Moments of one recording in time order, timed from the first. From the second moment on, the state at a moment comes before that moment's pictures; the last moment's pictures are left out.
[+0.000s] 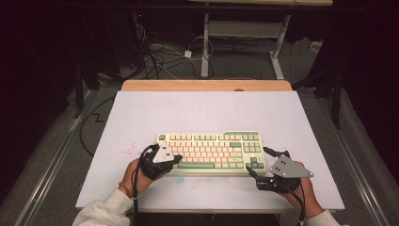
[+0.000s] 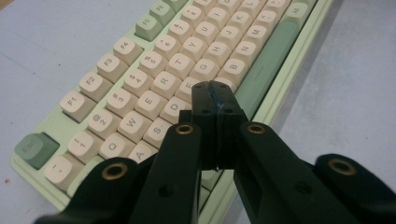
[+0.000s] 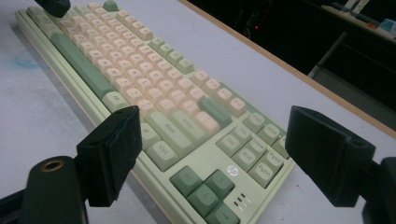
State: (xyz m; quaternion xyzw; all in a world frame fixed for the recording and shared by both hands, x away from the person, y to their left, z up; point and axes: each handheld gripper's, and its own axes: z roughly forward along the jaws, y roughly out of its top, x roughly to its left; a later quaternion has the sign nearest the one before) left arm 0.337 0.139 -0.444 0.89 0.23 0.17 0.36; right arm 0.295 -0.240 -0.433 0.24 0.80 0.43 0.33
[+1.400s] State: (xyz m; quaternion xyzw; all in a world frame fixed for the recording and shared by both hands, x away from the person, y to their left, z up) left arm 0.349 0.124 -0.448 0.89 0.22 0.19 0.34; right arm 0.295 -0.234 -0.436 0.23 0.81 0.42 0.33
